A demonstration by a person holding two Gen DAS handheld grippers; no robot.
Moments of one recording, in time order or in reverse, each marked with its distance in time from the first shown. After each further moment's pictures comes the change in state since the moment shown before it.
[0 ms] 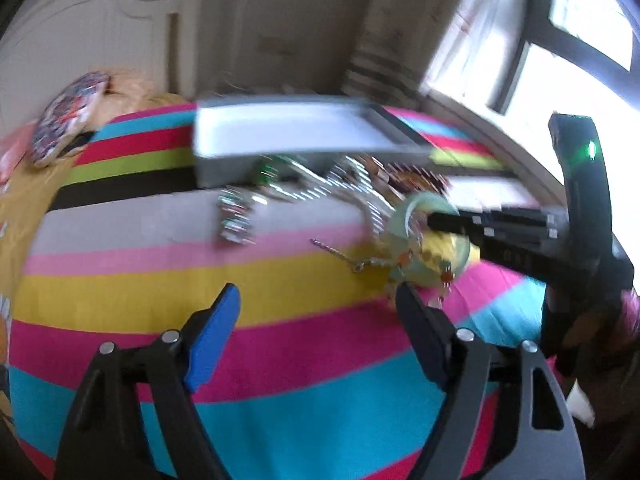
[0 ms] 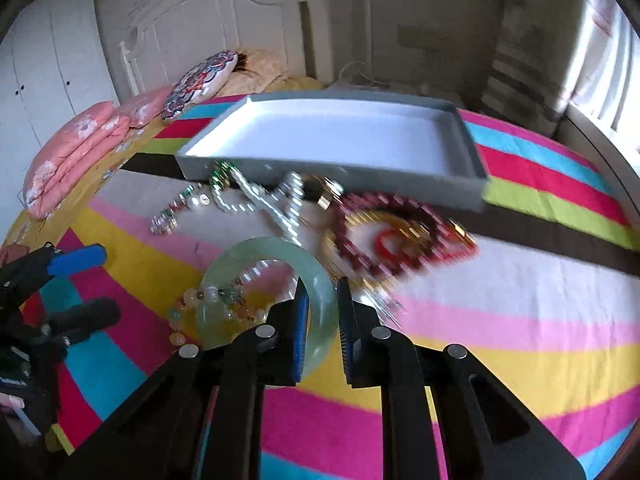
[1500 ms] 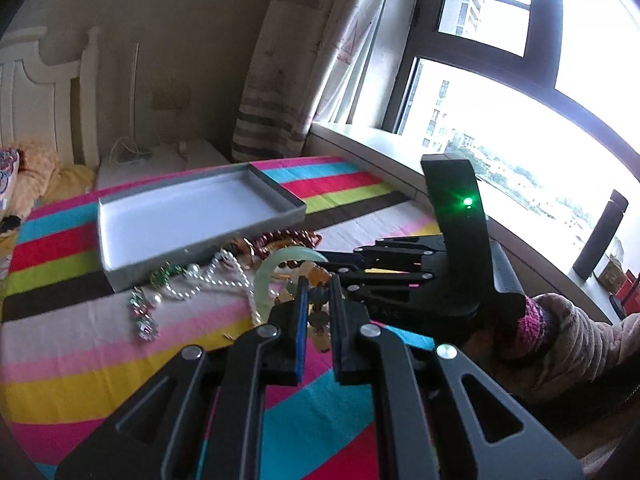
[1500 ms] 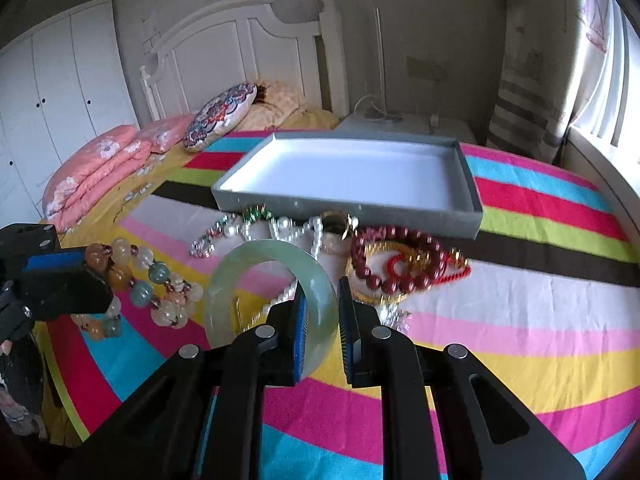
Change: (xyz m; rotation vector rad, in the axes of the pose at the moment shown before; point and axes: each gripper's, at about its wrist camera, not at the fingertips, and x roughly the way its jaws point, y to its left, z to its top) left arm -0.062 -0.039 0.038 0.168 -0.150 -0.306; right arm -0.033 0.015 0.010 -0.032 -0.137 0.053
